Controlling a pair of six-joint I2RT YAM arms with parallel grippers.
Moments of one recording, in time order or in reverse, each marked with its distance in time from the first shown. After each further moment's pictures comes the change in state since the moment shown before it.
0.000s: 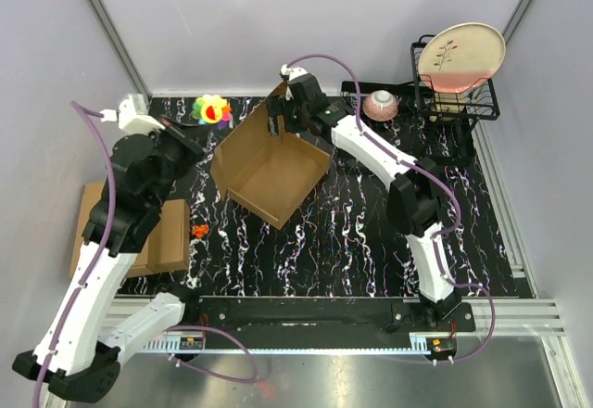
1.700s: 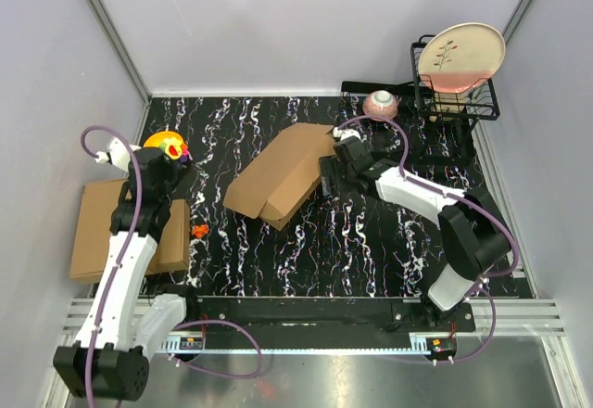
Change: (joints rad) left arm 0.294 0.040 -0.376 0.049 -0.138 -0.077; right arm -0.051 -0.513 -0.944 0.170 0.153 0.047
